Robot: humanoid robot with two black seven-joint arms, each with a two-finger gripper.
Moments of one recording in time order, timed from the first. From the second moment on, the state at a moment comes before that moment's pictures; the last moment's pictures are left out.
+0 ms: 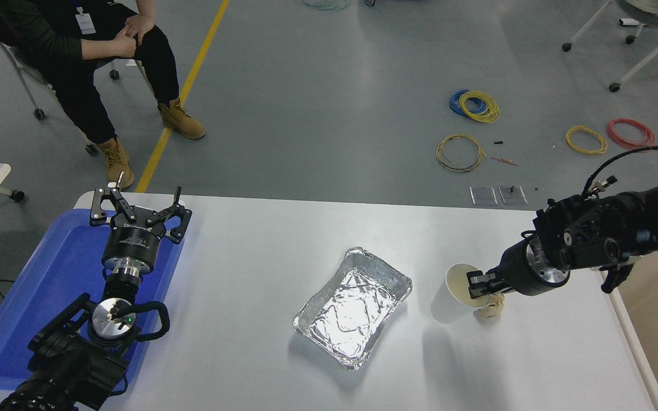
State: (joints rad) left arm -0.50 0.13 -1.12 -0.54 -0.09 -0.62 -0.36; right arm 1.78 -0.29 -1.34 1.28 -0.33 0.25 0.34
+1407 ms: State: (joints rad) left arm -0.50 0.13 -1.12 -0.54 -0.09 -0.62 -0.36; right arm 1.98 -0.48 -1.24 0.96 -0.47 0.53 0.34
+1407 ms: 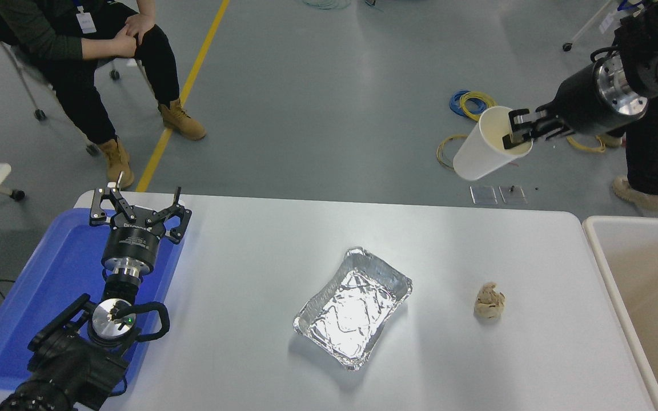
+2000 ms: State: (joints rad) left arm -0.50 0.13 -1.12 -0.54 -0.09 -0.62 -0.36; right arm 1.33 -0.53 -1.23 0.17 -0.31 0.47 0.32
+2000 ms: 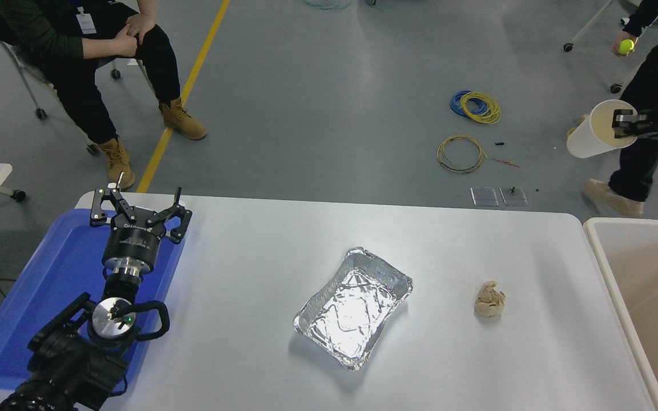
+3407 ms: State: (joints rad) left arm -0.50 0.13 -1.12 -0.54 -0.09 -0.62 -0.36; right arm 0.52 -0.46 -0.60 -0.04 -0.23 -0.06 0.01
